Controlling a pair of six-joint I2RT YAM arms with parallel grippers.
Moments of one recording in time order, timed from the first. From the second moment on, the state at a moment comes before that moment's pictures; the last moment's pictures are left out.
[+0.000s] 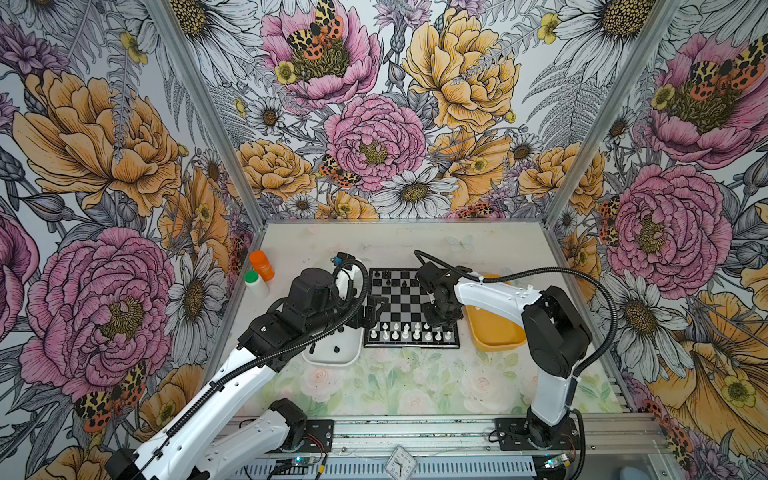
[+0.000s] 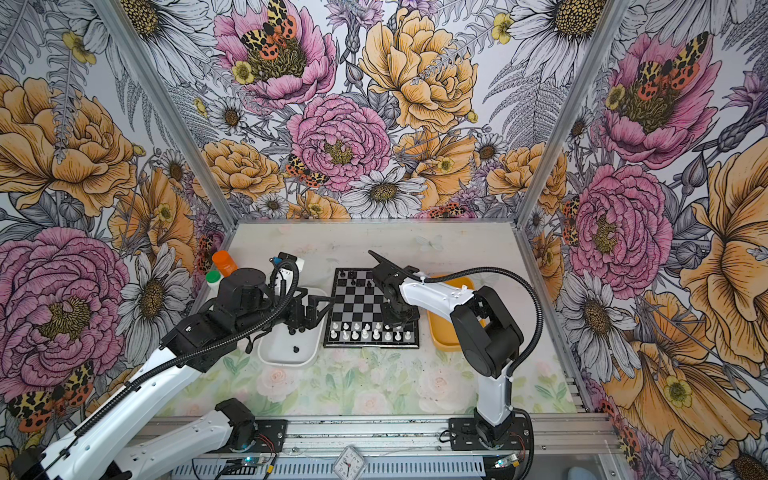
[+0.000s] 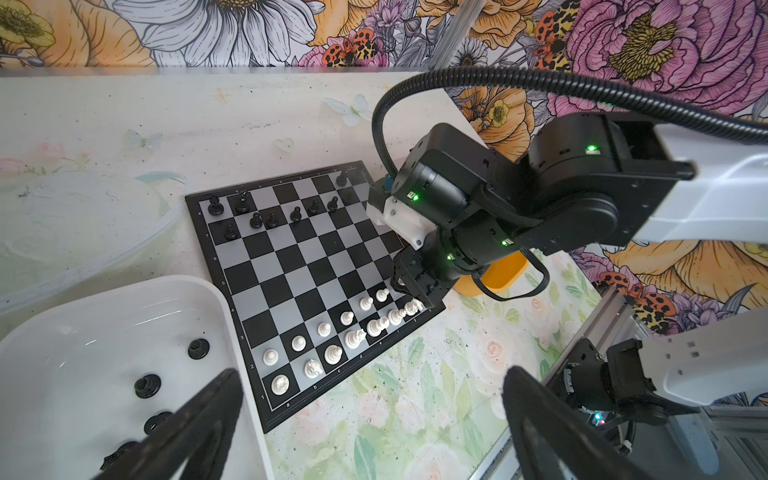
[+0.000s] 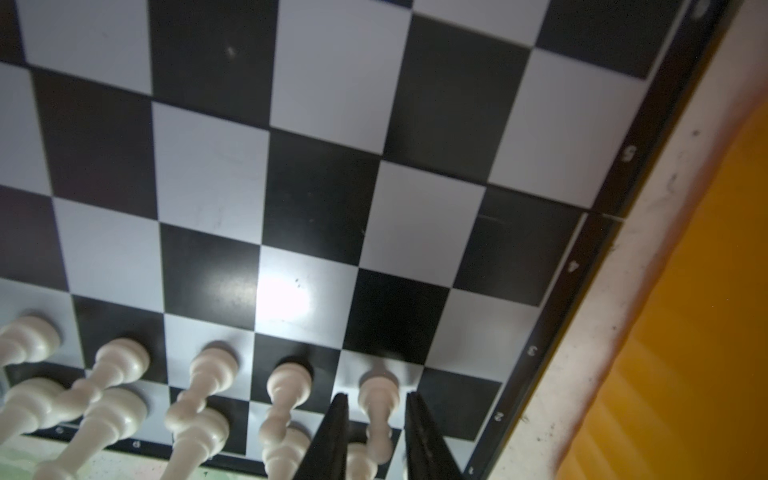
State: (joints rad) left arm -0.61 0.90 1.00 -0.62 0.14 -0.34; right arm 0.66 1.88 1.34 -0.93 0.00 0.46
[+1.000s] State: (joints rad) left arm -0.78 1.50 1.38 -0.52 0.16 -0.26; right arm 0.23 1.75 1.37 -0.97 0.06 0.32
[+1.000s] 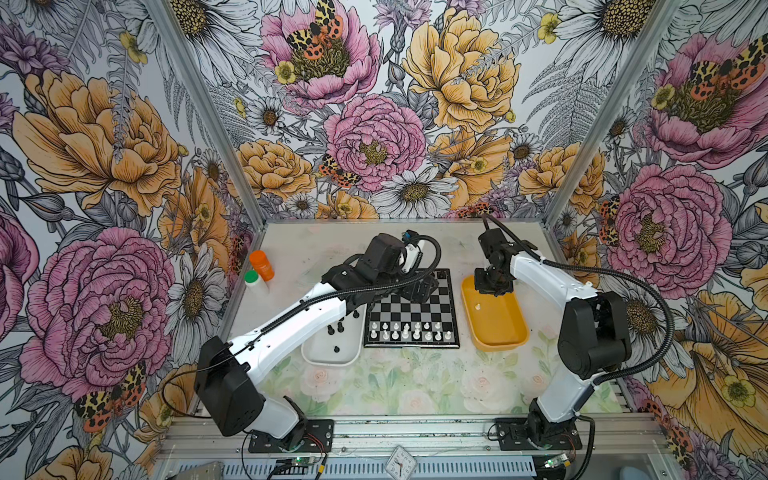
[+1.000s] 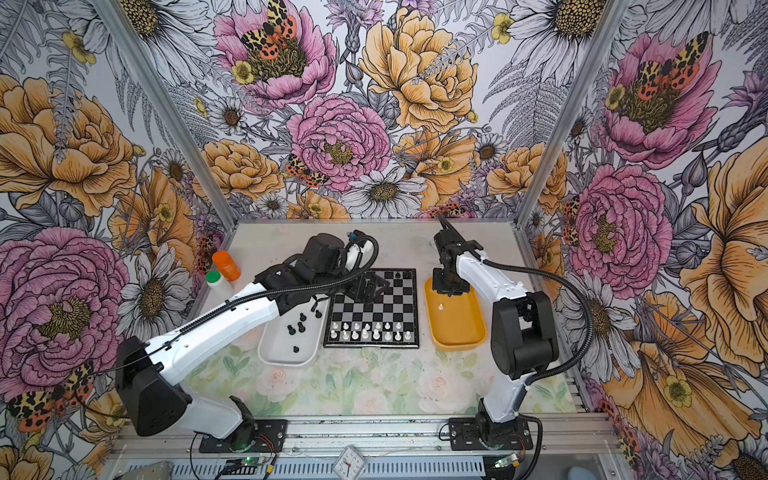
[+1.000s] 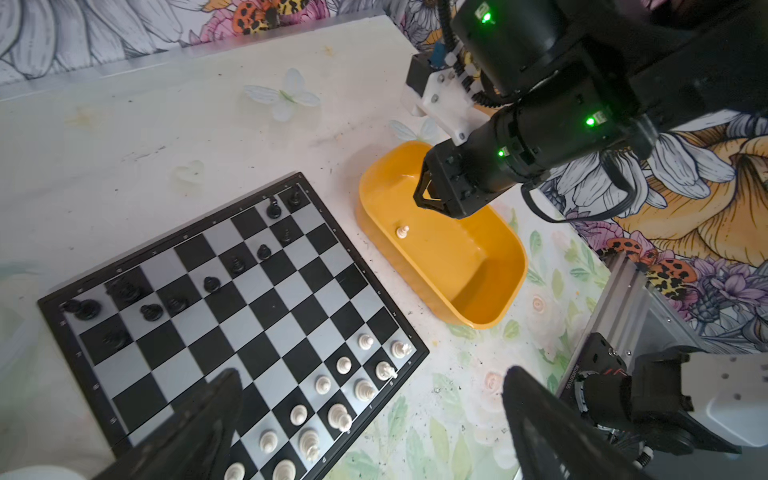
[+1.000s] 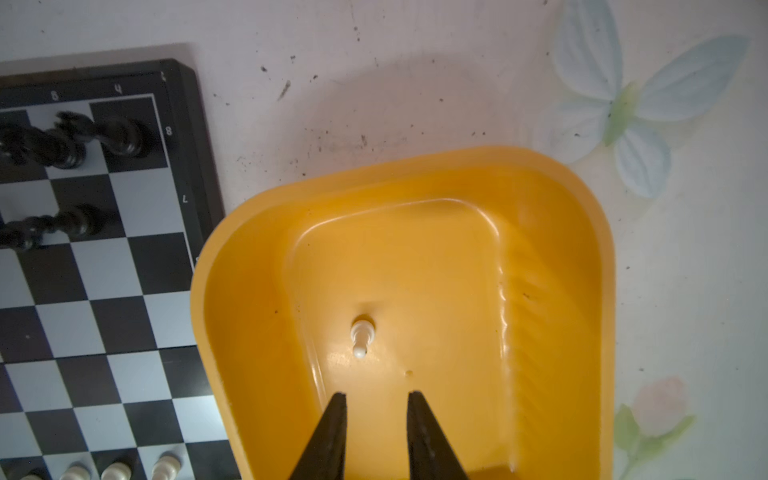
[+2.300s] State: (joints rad) left arm -0.71 1.44 1.36 -0.51 0.17 -0.24; right arm 0.22 1.82 1.26 -0.84 -0.01 0.30
